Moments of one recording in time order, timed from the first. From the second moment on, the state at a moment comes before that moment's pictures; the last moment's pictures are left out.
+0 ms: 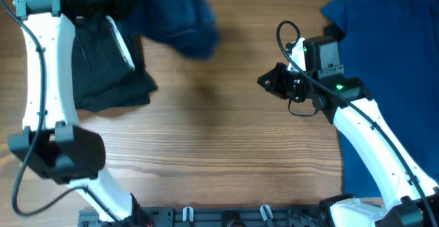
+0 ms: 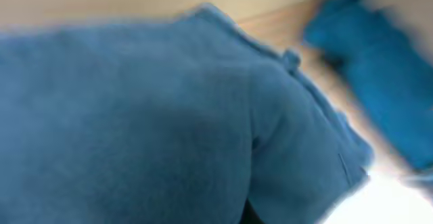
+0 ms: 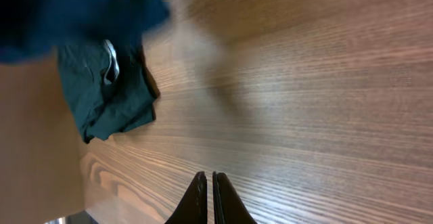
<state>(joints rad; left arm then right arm) 0.13 1.93 2.03 -1.01 0.67 0.36 0.25 1.40 1.02 -0.55 -0.50 0.65</state>
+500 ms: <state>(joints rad) 0.50 2.24 2.03 -1.21 0.24 0.18 0.25 1.40 1.02 -0.56 -0.52 0.68</state>
